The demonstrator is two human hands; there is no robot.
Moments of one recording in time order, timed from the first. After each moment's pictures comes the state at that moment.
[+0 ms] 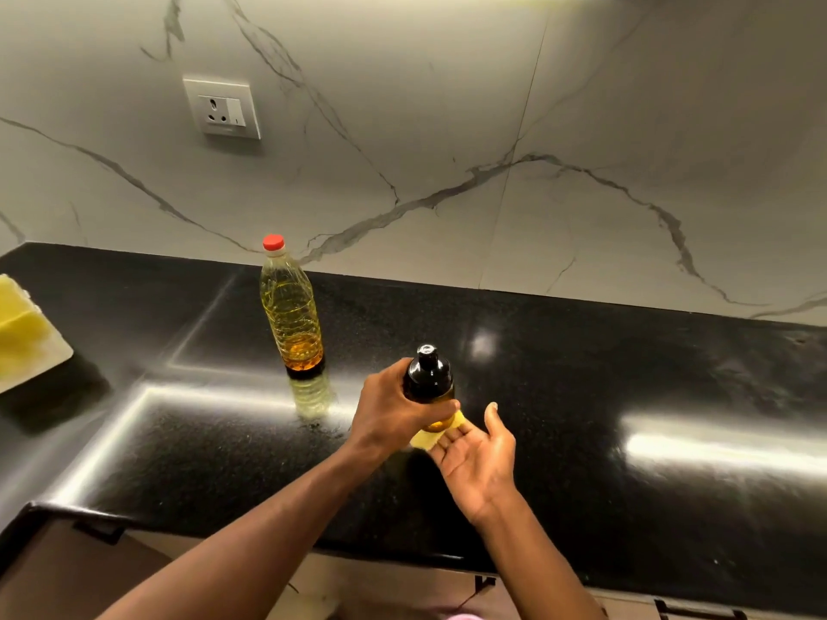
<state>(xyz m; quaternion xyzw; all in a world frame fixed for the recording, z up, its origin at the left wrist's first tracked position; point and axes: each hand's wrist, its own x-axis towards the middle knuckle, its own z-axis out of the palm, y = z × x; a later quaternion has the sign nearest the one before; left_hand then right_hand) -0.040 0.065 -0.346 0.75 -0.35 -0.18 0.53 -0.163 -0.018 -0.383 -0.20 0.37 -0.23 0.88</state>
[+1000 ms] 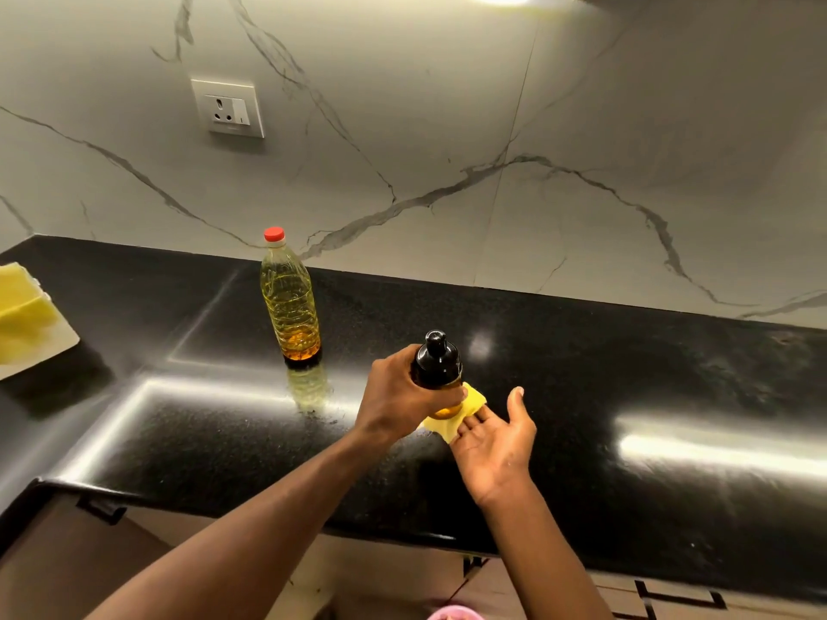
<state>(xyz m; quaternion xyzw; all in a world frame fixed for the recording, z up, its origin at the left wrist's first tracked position) -0.066 0.061 -0.326 0.75 -0.36 -0.16 0.53 -0.193 -0.018 -0.346 -0.17 0.37 -0.28 0.87</state>
